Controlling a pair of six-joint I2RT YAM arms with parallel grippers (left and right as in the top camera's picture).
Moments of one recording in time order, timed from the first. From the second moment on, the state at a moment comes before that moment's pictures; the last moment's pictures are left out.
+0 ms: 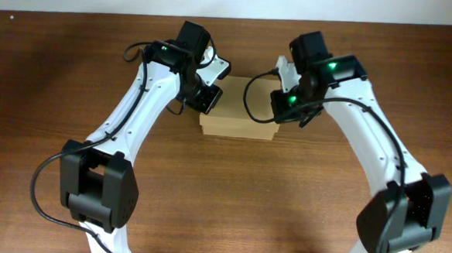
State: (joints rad) left arm -0.35 1.98 1.77 -1.11 0.25 0.19; right arm 0.29 1.84 1.61 -1.13 -0.23 0.05
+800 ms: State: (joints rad) left arm -0.31 1.96 2.01 -1.22 0.13 0.19; right arm 0.29 1.85 1.96 -1.36 -0.13 0.04
